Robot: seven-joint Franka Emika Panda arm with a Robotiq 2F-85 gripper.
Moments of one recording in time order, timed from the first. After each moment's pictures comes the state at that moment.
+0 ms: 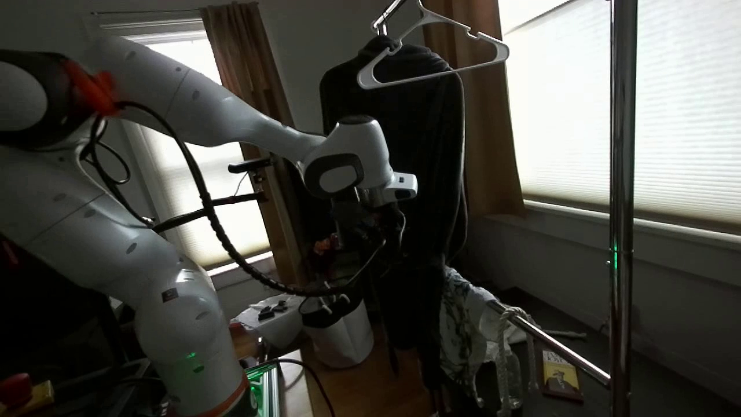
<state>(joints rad) 0.27 -0.45 -0.11 -2.66 0.30 2.41 -0.30</state>
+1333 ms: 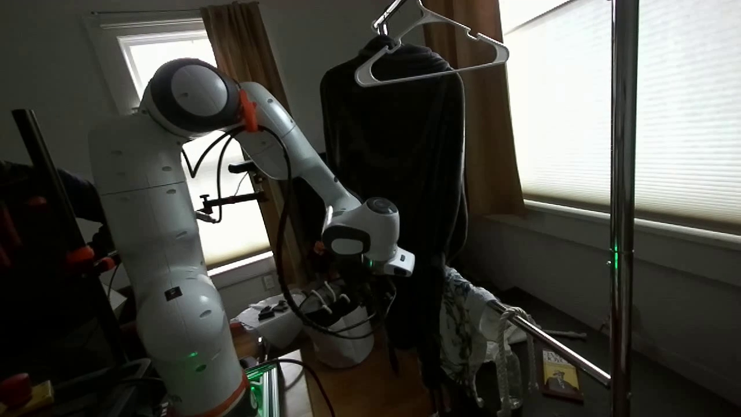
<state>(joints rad) 0.31 0.05 0.08 -2.63 0.82 2.61 -0.52</state>
